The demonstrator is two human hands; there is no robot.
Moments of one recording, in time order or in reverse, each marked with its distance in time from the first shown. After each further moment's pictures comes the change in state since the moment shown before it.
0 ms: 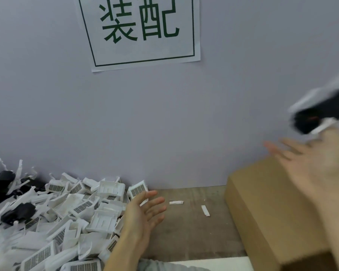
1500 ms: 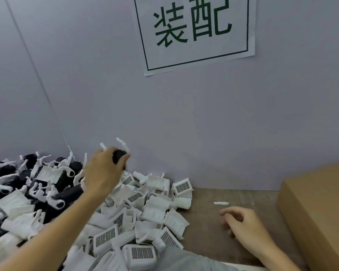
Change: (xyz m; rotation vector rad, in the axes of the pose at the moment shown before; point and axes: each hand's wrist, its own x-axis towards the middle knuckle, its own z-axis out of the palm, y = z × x) left_hand 0.024 0.157 -0.127 1.395 0.646 0.839; right_hand -0.048 0.211 0.014 -1.076 -0.272 0.268
